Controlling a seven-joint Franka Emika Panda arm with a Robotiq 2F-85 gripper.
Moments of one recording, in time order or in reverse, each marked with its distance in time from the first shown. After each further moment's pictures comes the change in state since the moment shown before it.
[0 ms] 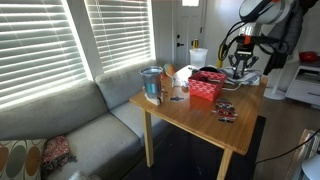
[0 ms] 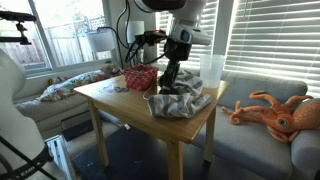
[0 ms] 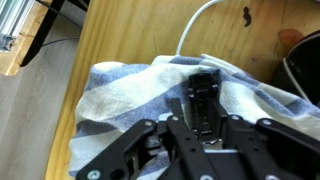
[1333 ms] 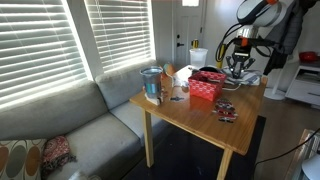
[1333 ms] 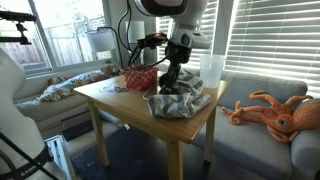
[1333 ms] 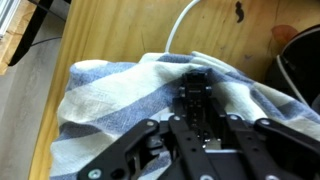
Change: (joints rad) arm 0.013 0.024 0.000 0.000 0.020 0.039 0.000
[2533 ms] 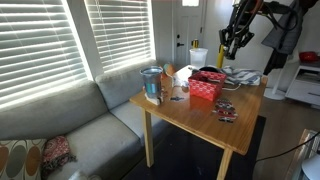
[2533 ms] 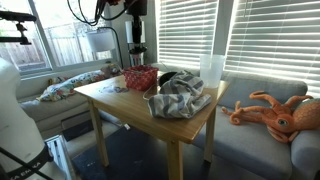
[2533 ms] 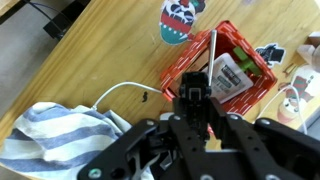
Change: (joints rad) arm 0.153 -0.353 0.186 0.001 0.038 -0.191 -0.038
